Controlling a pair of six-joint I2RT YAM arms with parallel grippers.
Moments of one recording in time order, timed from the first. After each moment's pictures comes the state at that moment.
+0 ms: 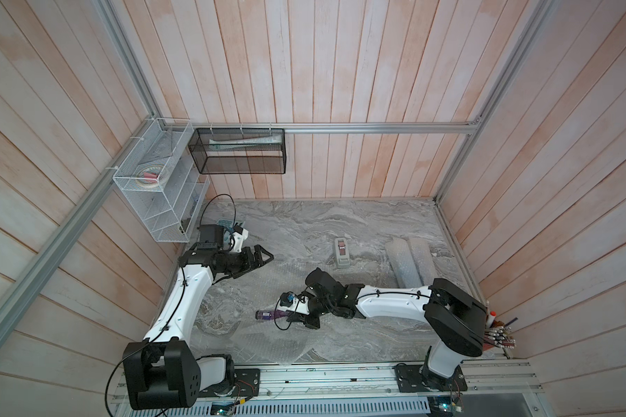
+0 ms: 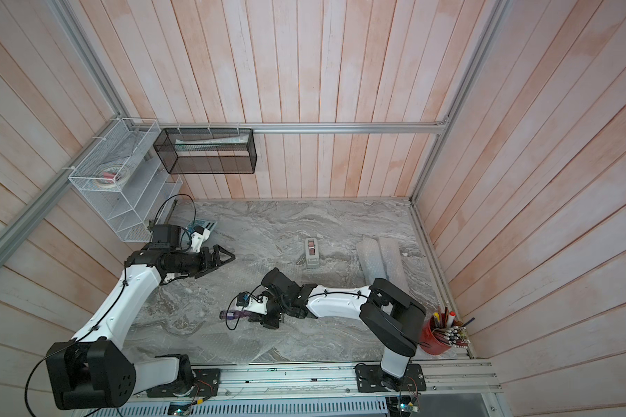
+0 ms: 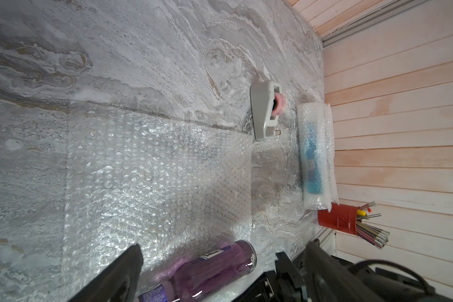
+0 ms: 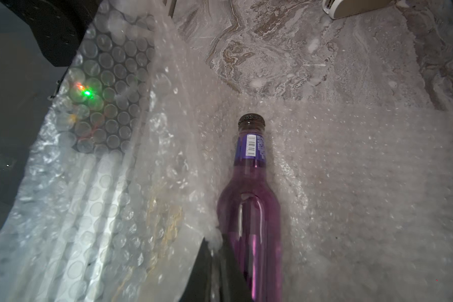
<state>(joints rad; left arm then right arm) 0.01 1.27 1.05 -0.79 0.69 -0.25 1.07 1.74 0.98 -0.01 -0.52 -0.33</state>
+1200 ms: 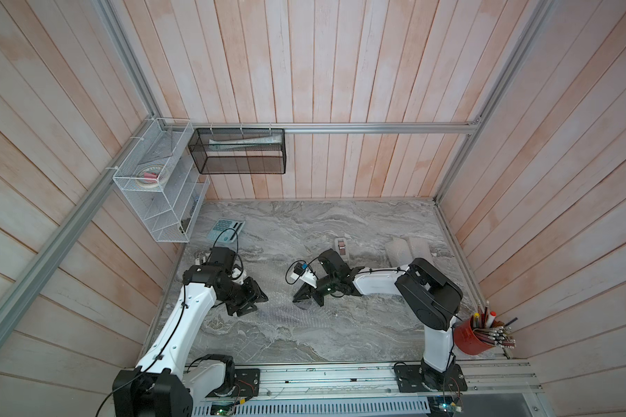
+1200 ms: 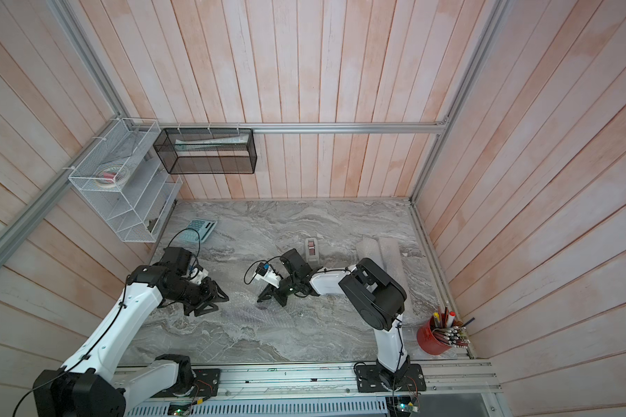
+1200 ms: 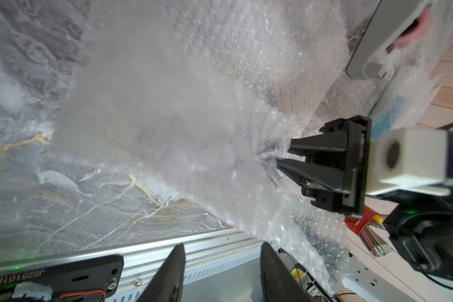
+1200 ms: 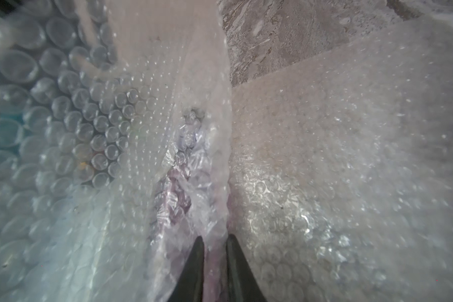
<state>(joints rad) -0.09 1.15 0.90 -1.13 0.54 -0.55 0.83 1.96 1.03 0.15 -0.84 -0.10</state>
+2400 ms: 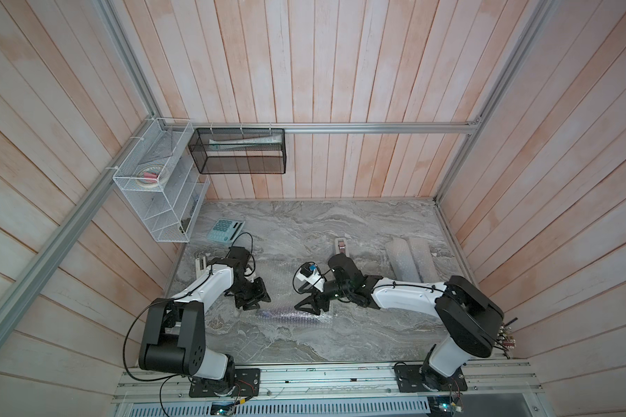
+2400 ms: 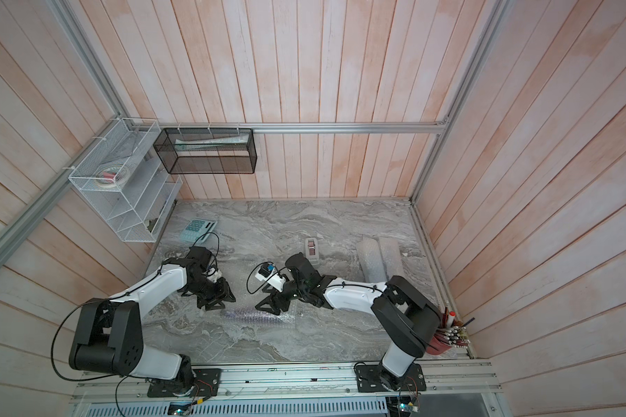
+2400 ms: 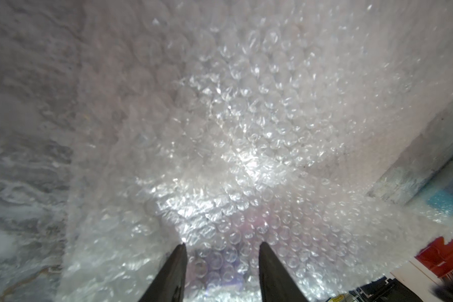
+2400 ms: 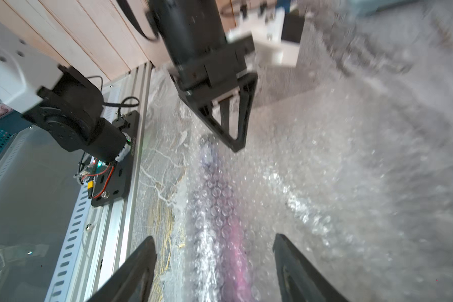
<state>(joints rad) -0.11 1.47 0.85 -0.89 0.42 -0.43 0.90 1.69 0.87 0.19 -0.65 -0.01</state>
